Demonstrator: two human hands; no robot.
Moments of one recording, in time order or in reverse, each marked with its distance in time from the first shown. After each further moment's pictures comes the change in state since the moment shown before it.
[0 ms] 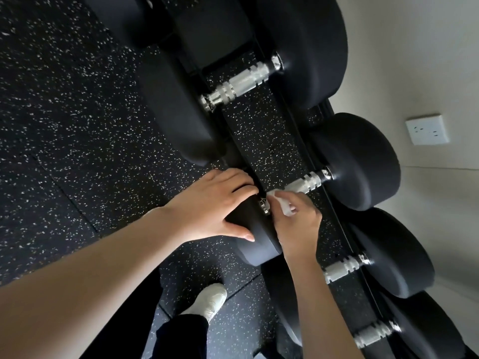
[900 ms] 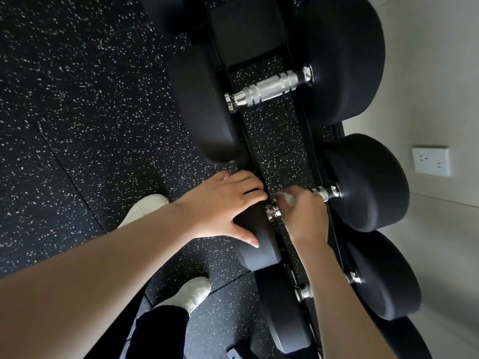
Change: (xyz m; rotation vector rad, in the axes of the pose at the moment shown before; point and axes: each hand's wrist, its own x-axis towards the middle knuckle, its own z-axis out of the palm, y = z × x) left_hand 0.000 -0.005 0.007 -0.085 0.096 -0.041; right_hand 0.045 -0.015 -0.006 -0.495 -0.493 0.050
